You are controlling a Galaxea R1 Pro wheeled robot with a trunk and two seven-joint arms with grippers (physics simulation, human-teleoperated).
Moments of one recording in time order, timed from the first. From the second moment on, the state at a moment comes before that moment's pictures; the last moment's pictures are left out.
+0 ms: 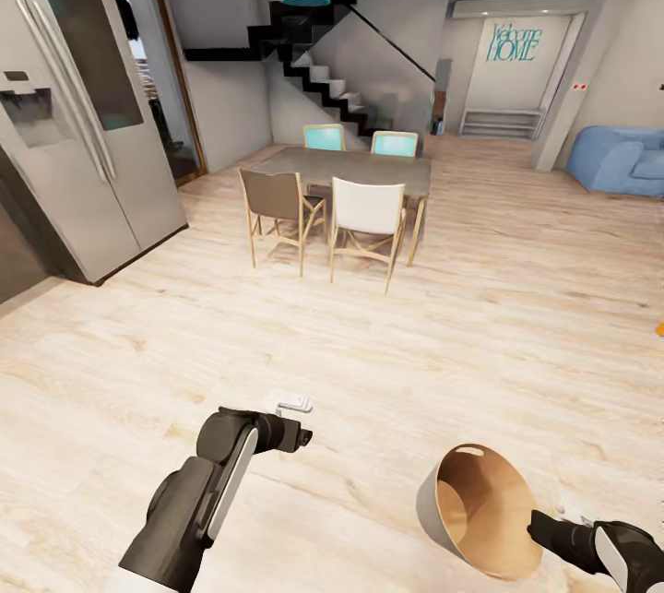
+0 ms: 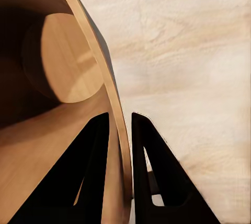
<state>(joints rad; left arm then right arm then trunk) -0.44 -0.12 -0.22 -1.36 -0.01 1.05 -0.10 -0.54 -0.32 -0.51 -0.32 0.05 0.46 0.40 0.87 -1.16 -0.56</state>
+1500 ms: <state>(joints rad) -0.44 -0.12 -0.22 -1.36 -0.01 1.05 -0.10 -0.54 -0.32 -0.55 -0.32 0.05 0.46 0.41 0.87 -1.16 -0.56</state>
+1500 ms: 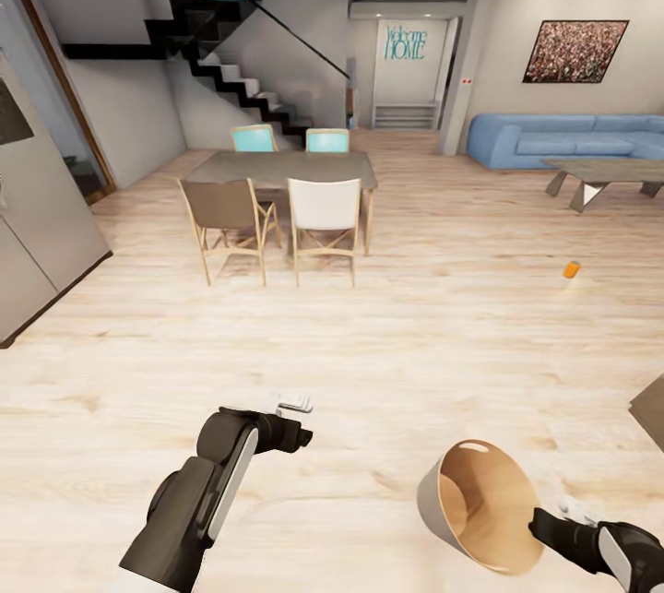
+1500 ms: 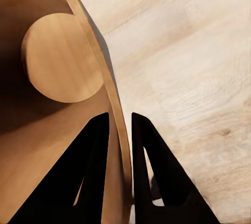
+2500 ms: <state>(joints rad) -0.44 -0.12 -0.22 -1.36 -0.01 1.05 -0.09 -0.54 -0.34 -0.58 -0.32 0.05 0.47 0.42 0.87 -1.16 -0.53</state>
